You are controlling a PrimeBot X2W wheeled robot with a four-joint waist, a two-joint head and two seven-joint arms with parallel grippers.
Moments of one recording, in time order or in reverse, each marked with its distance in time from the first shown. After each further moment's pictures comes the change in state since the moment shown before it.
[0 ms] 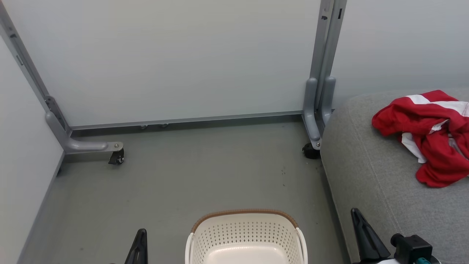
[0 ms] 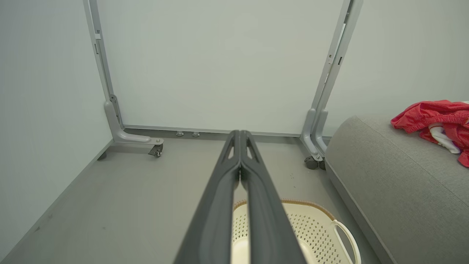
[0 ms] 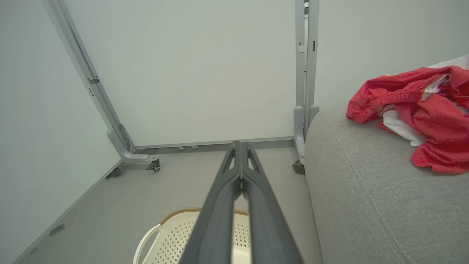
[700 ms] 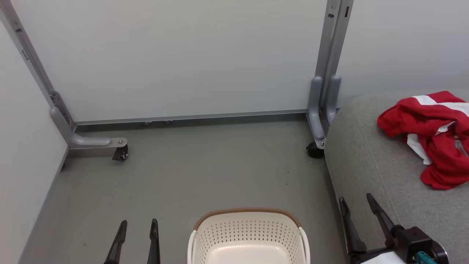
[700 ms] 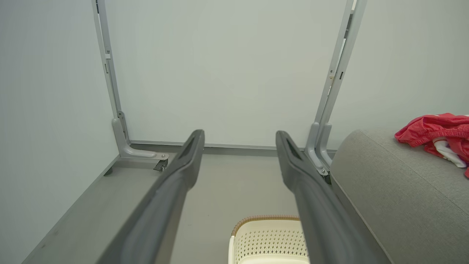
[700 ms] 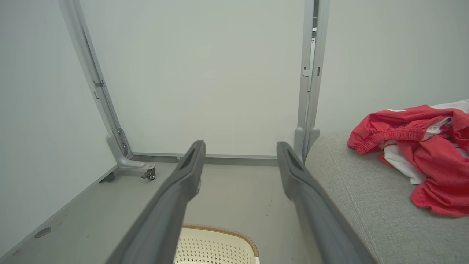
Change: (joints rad) left arm -0.003 0.001 0.010 -0.061 0.016 0.000 -0.010; right arm -0.029 -0.004 -0.008 -0.043 -0.063 0.000 -0.011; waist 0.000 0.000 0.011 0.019
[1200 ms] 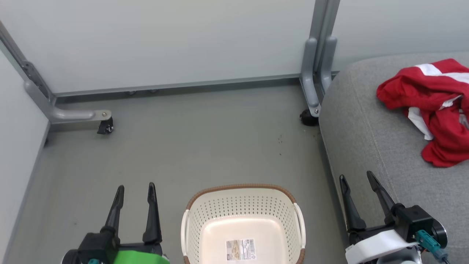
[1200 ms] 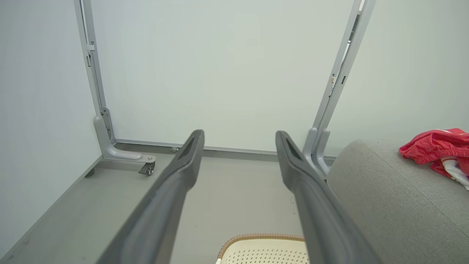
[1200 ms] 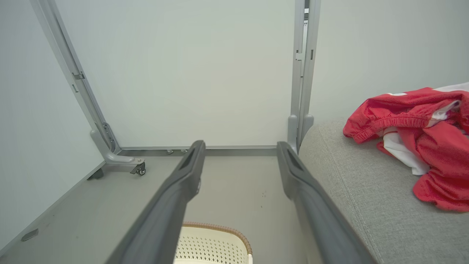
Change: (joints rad) left arm -0.175 0.004 -0.041 0.037 -0.077 0.074 0.000; right arm -0.109 -0.006 -0.008 0.036 0.013 0.000 0.000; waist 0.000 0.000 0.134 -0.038
